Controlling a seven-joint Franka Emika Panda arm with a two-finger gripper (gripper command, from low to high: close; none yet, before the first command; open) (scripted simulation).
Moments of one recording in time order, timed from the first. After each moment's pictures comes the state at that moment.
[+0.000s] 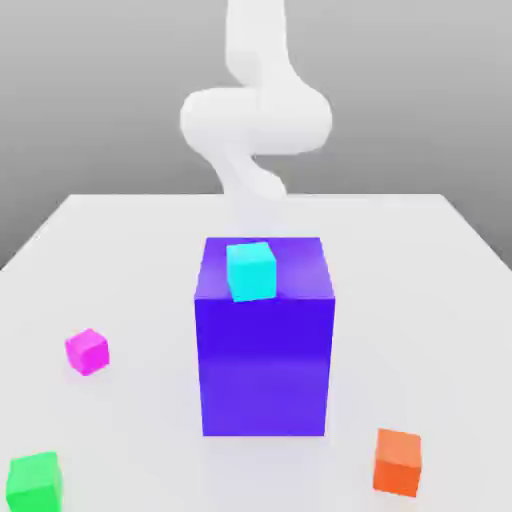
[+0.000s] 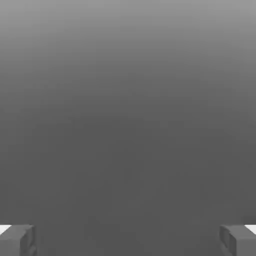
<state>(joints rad) -0.07 -0.74 0.00 -2.34 0.00 2.34 0.91</state>
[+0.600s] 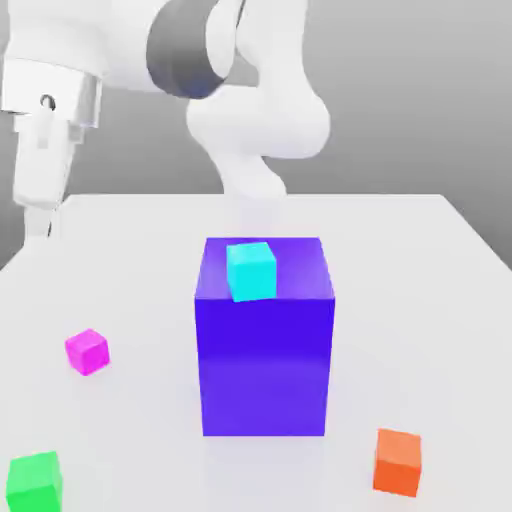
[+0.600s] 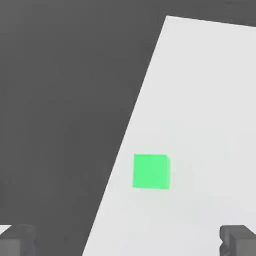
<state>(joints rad) -0.53 -0.29 -0.03 -2.67 0.00 2.67 1.70</state>
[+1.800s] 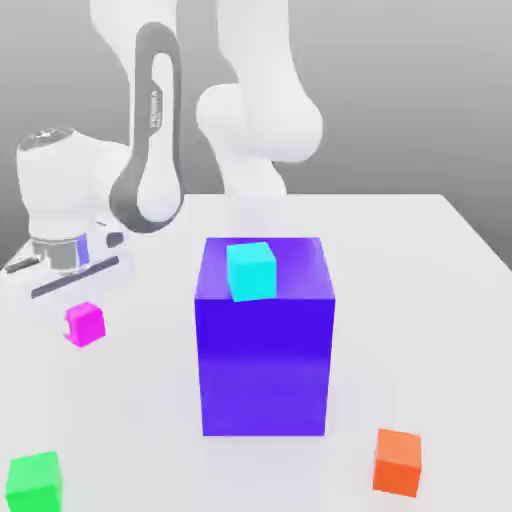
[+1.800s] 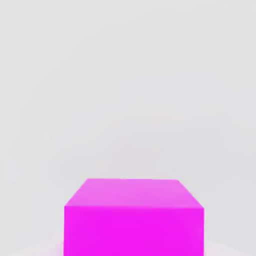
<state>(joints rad) -0.77 0.04 -0.04 -2.80 -0.01 2.84 2.27</state>
